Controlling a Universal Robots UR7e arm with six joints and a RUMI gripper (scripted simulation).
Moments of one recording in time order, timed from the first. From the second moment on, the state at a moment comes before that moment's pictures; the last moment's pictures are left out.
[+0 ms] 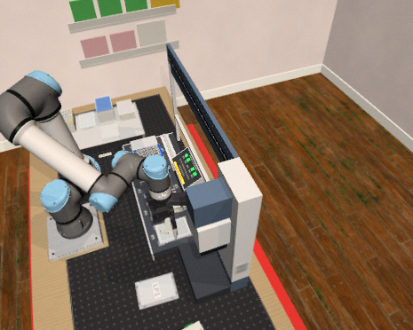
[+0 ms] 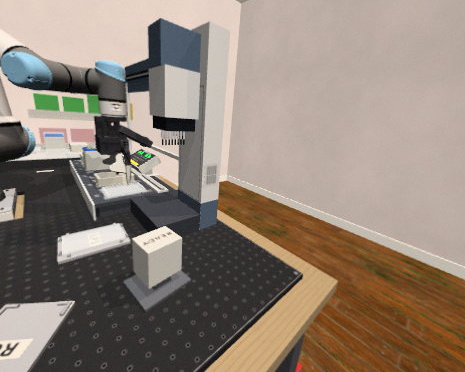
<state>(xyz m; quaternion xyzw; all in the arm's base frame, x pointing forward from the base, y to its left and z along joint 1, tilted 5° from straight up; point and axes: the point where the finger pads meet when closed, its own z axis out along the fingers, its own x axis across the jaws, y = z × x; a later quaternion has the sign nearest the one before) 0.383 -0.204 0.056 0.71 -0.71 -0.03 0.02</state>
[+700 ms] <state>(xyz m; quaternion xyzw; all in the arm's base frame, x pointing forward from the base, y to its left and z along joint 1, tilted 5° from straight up) 0.386 -0.205 0.087 0.71 -0.71 -0.03 0.02</state>
